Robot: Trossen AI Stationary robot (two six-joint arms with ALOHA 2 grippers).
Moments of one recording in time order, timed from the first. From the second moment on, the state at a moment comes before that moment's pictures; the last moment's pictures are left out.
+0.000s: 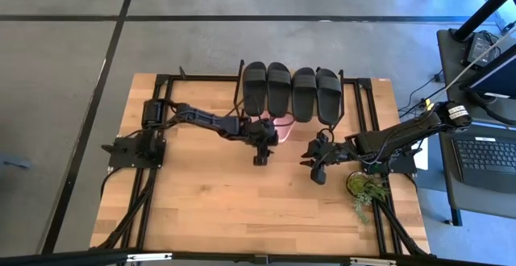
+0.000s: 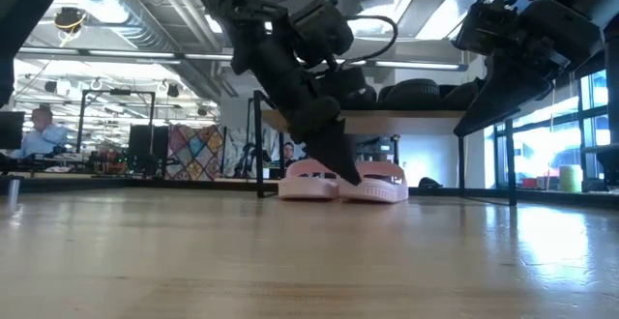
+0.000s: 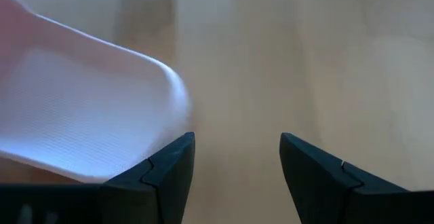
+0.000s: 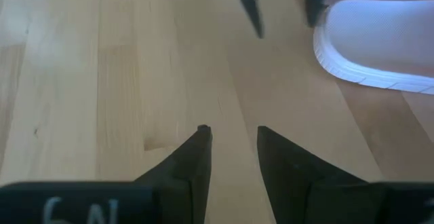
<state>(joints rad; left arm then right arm) 0.10 2.00 1.25 -0.12 0.03 0.14 0.25 1.15 0.51 -0.15 0.22 0.41</state>
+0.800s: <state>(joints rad) 0.03 1.51 0.79 0.24 0.13 0.09 0.14 1.21 0.51 -0.09 0.54 0.44</state>
